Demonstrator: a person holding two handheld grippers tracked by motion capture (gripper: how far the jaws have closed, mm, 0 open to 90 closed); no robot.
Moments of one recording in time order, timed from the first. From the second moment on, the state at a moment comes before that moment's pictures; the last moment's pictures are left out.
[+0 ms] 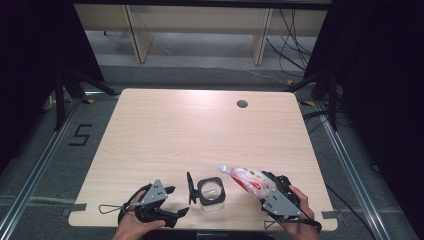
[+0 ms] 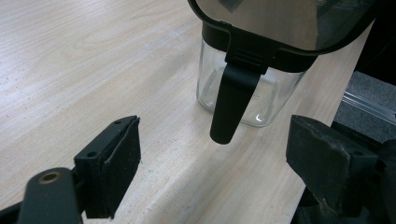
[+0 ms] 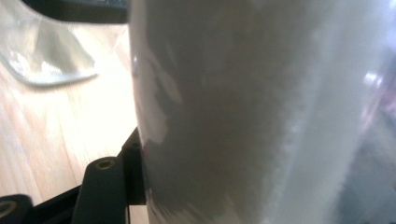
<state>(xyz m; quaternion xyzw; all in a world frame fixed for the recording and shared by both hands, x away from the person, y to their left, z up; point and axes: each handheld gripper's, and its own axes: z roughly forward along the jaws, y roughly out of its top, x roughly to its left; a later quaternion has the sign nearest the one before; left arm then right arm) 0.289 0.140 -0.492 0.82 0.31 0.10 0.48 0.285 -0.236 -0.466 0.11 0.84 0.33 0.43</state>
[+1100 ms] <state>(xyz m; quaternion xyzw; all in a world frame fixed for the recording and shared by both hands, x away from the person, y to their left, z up) 0.287 0.137 -0.492 0.82 0.30 0.11 0.47 0.263 -0.223 -0.466 -0.02 0.83 0.14 0.53</state>
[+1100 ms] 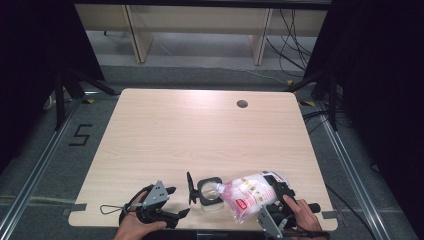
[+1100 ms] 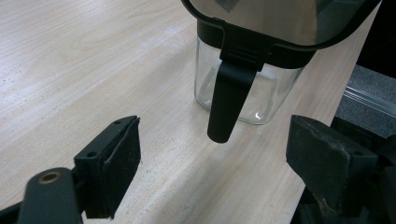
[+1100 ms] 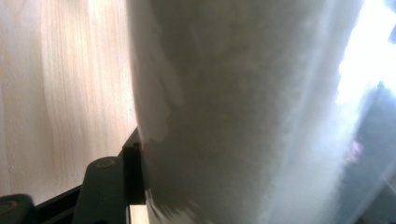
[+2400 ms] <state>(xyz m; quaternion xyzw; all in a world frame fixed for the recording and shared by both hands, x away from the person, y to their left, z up) 0.289 0.136 -0.493 0.83 0.30 0.11 0.46 0.262 -0.210 -0.446 -0.16 0.78 0.01 0.60</state>
